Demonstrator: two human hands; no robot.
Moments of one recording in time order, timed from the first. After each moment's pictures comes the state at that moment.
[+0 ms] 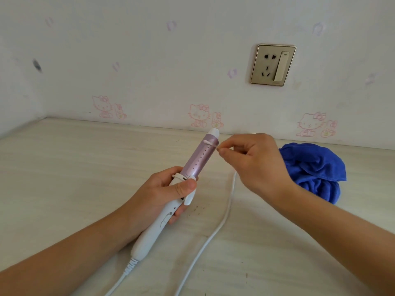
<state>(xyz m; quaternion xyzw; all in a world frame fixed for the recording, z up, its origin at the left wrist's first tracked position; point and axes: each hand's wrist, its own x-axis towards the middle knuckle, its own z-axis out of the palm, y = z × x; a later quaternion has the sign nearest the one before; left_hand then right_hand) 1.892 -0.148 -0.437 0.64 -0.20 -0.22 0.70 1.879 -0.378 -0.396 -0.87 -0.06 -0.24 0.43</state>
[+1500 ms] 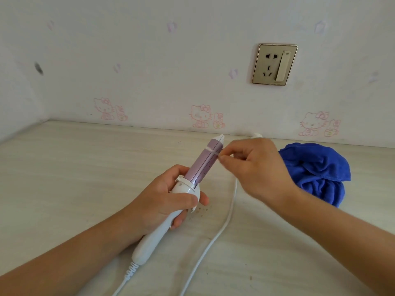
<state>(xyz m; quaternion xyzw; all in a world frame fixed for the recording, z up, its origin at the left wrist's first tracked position) 1.892 -0.151 -0.432 0.69 -0.22 -0.22 0.65 1.872 -0.371 -0.394 -0.89 -0.07 -0.21 0.41</state>
